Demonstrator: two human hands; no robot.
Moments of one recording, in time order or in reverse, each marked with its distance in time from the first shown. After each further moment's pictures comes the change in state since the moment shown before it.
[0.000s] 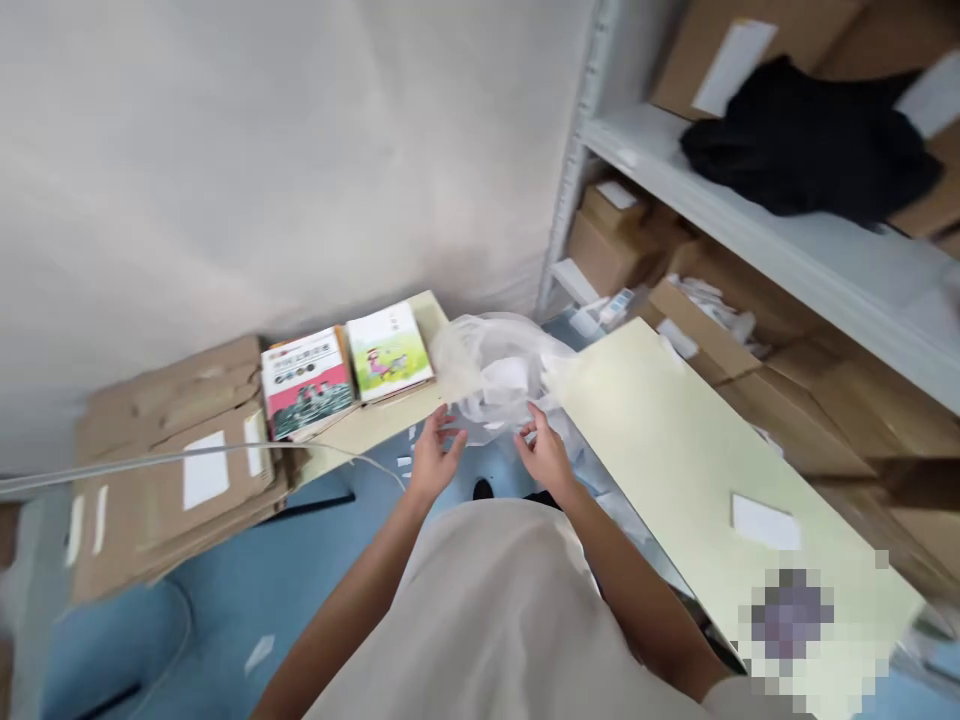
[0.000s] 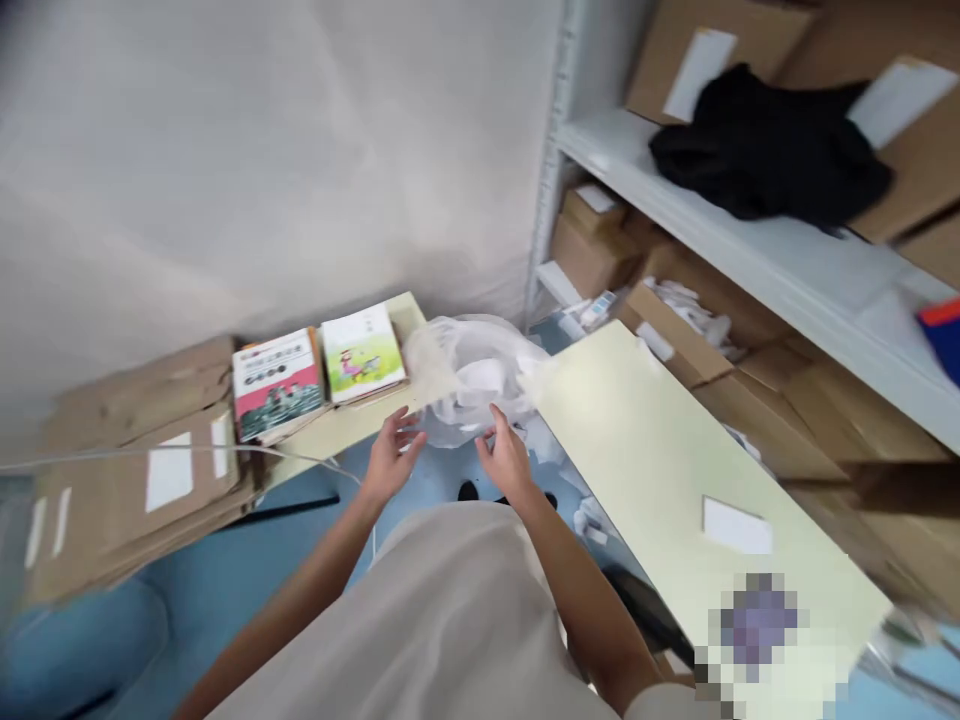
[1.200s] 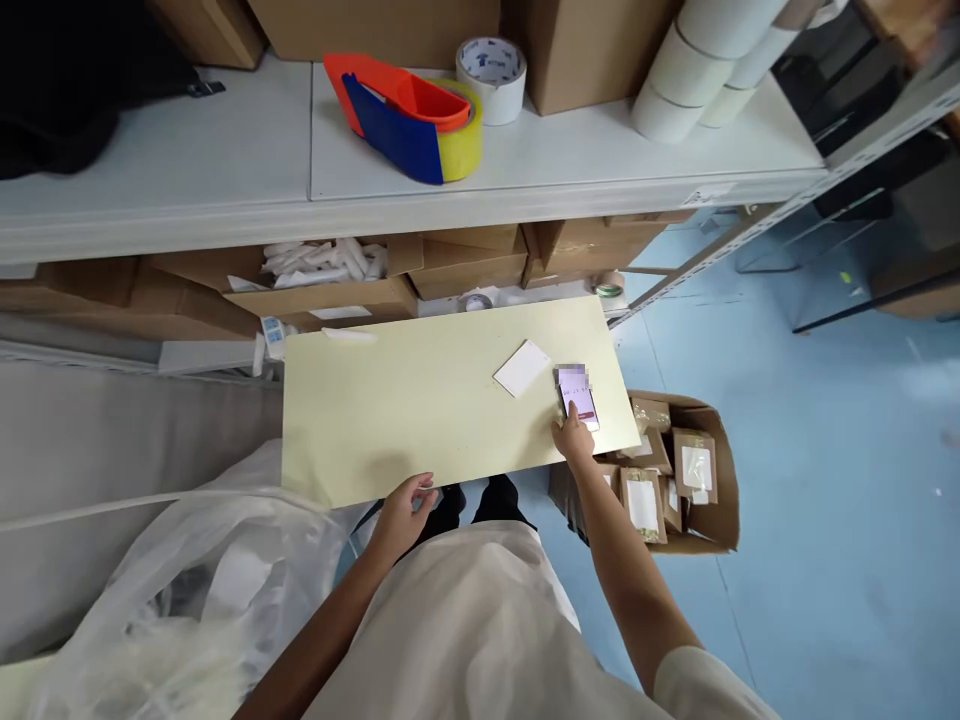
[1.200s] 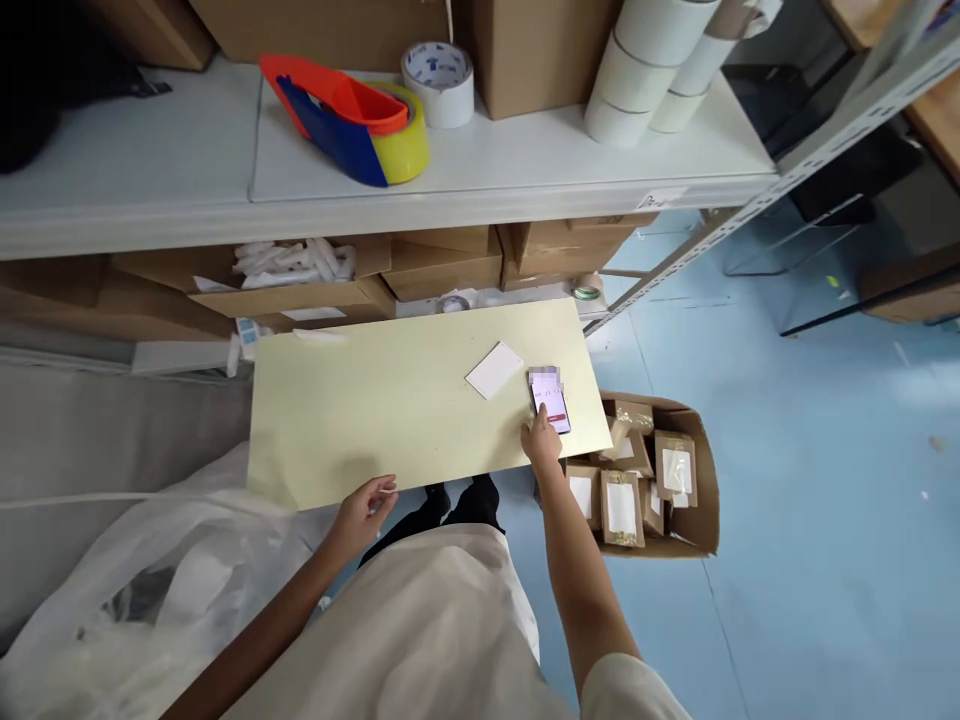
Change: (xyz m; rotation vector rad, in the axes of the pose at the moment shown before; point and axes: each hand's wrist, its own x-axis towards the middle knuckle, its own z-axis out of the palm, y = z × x) left_hand -0.013 0.053 0.318 0.539 -1.288 0.300; right_hand -0.245 0.279 -0.172 -0.003 0.503 1.513
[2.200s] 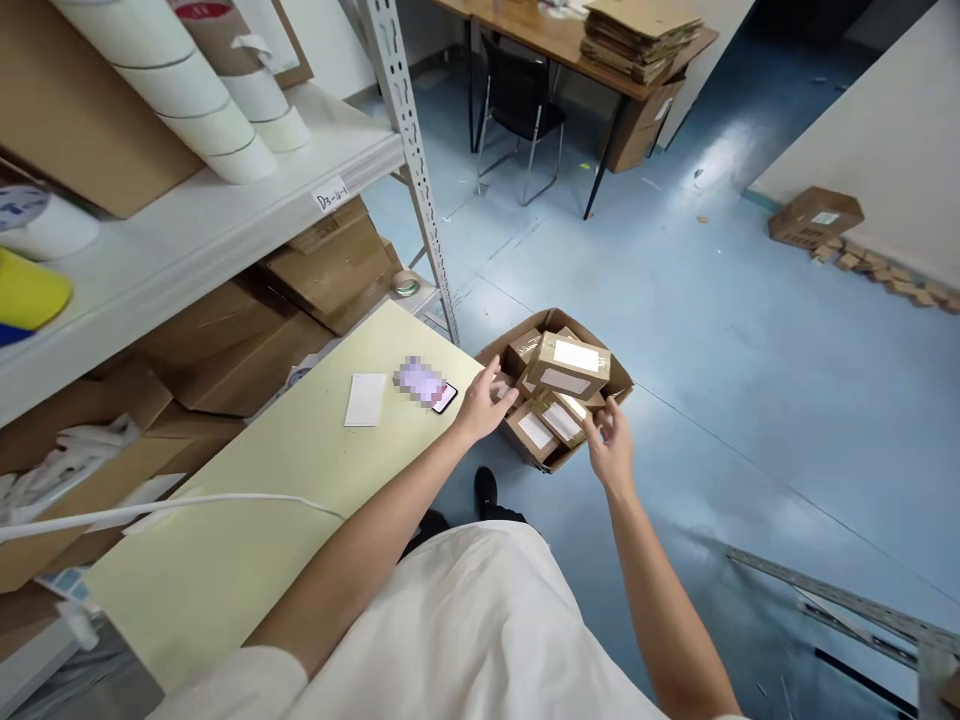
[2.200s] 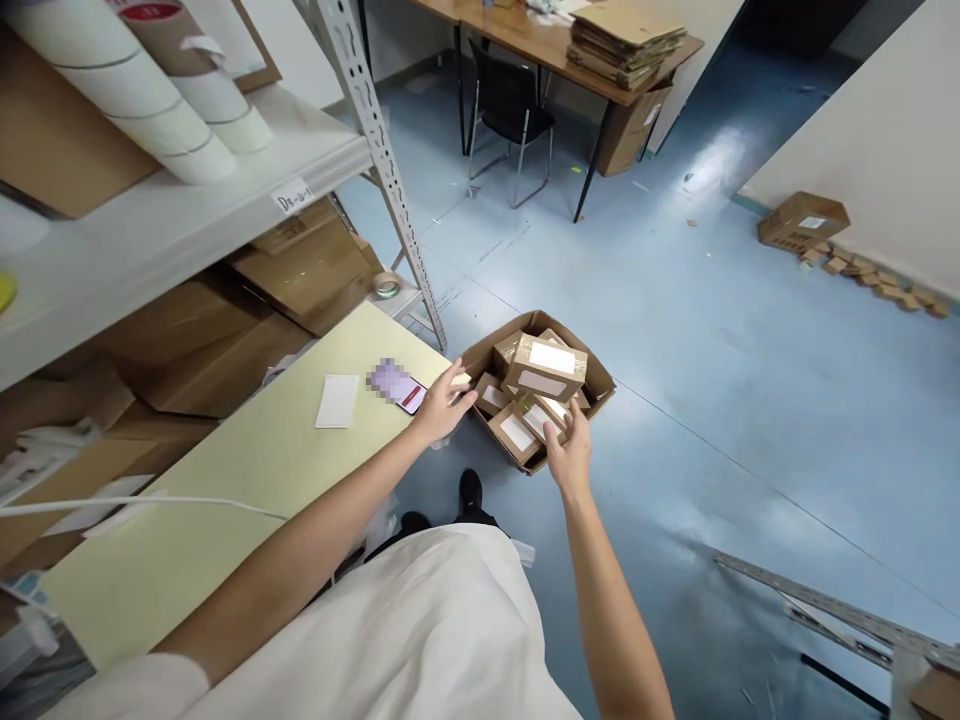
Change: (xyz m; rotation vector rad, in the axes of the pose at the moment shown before) left_hand 0.001 0.255 0.259 0.014 -0.665 0.718; right_hand -0.216 0.246 -0.016 0.826 0.870 0.297
